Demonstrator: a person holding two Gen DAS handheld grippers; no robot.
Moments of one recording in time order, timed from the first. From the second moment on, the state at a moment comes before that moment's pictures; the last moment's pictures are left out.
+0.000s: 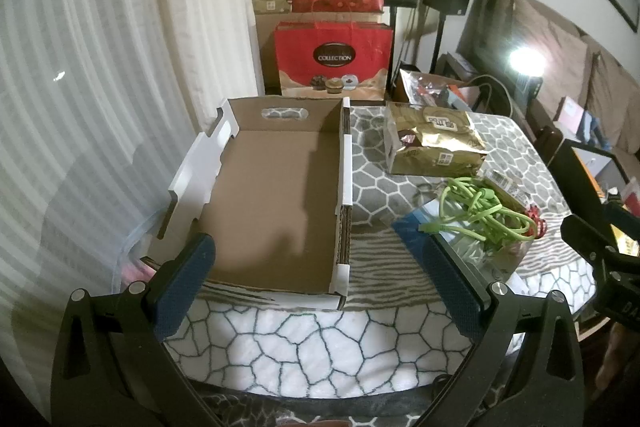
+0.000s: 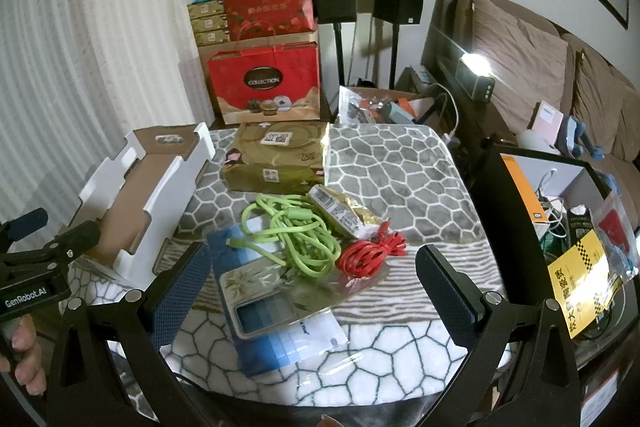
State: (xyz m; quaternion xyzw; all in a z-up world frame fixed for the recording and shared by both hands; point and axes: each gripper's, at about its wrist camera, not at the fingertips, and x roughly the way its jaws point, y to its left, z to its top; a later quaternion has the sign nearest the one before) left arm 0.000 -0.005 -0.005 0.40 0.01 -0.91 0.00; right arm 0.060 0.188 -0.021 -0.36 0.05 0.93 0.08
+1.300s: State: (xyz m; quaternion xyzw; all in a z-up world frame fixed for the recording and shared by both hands) left arm -0.002 -0.023 -0.006 0.41 0.01 -0.91 0.02; right arm 0.048 0.181 -0.022 -0.36 0.04 0.93 0.07
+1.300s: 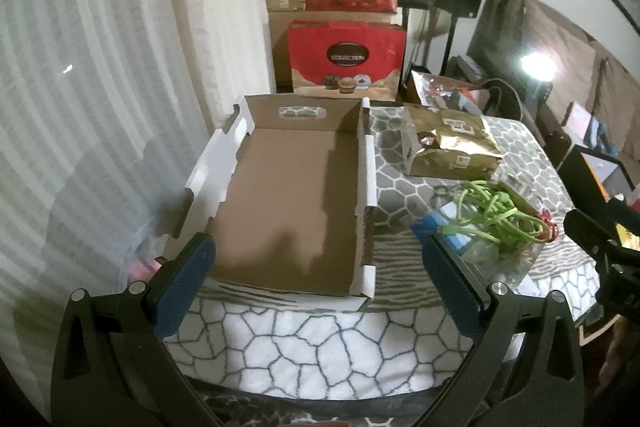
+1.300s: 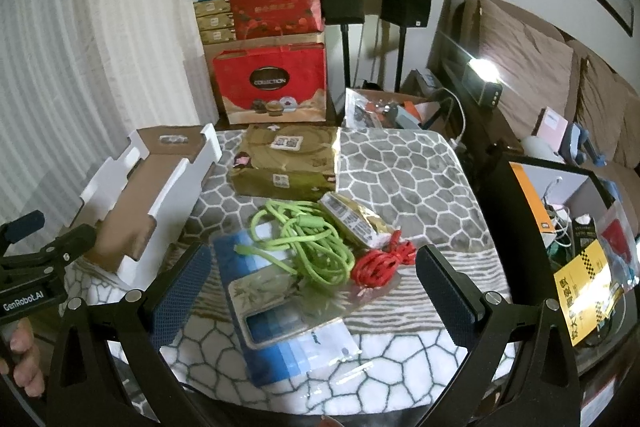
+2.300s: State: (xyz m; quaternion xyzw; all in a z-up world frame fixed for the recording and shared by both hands) left arm -0.096 -0.156 -0.072 0.50 0.03 -0.87 0.05; right arm -0.015 0.143 -0.038 -0.39 0.06 0.92 0.01
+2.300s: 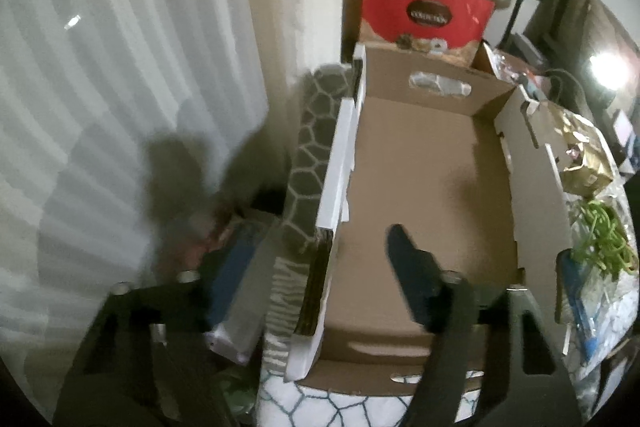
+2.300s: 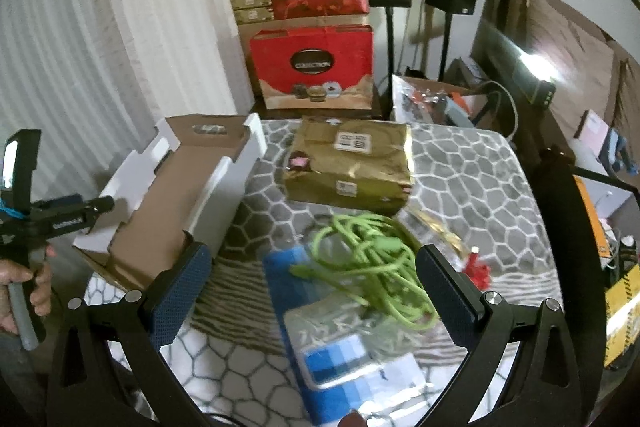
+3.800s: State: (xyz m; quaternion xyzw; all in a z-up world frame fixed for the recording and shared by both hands) left arm -0.057 -0.121 -0.078 0.50 0.04 -0.86 0.01; right arm -0.069 0.065 -0.154 -0.53 0.12 0.84 -0.09
